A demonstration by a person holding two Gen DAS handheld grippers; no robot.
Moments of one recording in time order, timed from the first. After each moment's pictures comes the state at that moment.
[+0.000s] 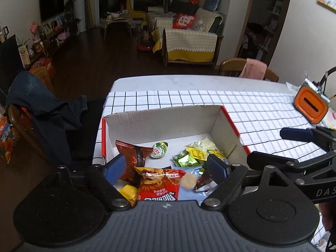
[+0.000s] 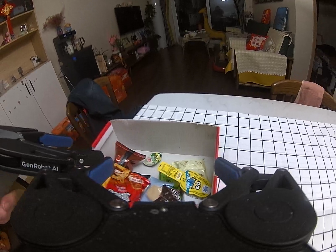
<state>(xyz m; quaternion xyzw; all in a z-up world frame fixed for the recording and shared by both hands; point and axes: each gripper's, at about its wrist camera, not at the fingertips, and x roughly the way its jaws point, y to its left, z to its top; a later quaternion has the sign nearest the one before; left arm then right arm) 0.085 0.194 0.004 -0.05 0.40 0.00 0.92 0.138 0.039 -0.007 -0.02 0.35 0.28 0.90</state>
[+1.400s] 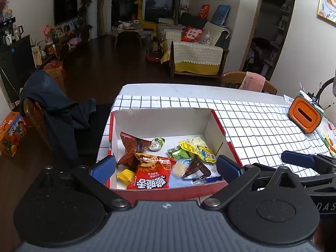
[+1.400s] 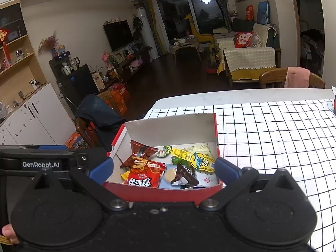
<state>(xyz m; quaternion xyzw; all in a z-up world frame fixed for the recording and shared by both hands) 0.025 0.172 0.026 -0.07 0.37 0.03 0.93 0.073 0.018 -0.003 0.05 0.34 0.25 0.91</state>
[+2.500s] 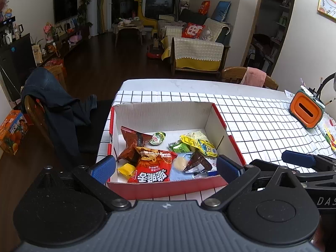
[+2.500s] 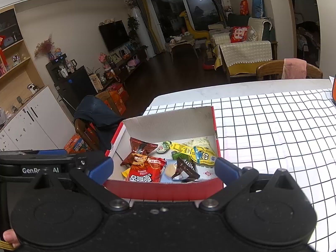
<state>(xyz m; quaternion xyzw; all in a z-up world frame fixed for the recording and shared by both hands) 0.022 0.170 0.021 -0.06 0.38 0.03 0.92 0.073 0.016 -0.008 0.07 0.35 0.24 0.90</state>
